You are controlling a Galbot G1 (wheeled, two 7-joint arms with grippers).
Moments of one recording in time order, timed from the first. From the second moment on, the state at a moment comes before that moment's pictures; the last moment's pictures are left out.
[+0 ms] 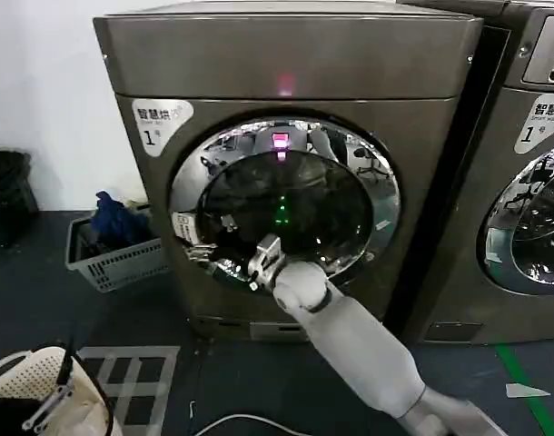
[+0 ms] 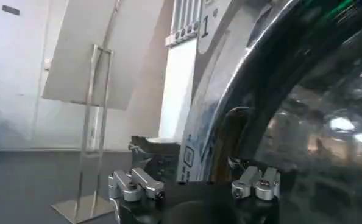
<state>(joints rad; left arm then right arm) 1.80 -1.49 -1.07 -2.25 -0.02 -0.80 0.21 -0.36 1.39 -0.23 1.40 0.49 -0.09 -0.29</state>
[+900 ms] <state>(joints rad) 1.81 -1.50 -1.07 -2.25 0.00 -0.80 0.21 -0.29 1.36 -0.31 1.33 0.62 0.05 -0.60</state>
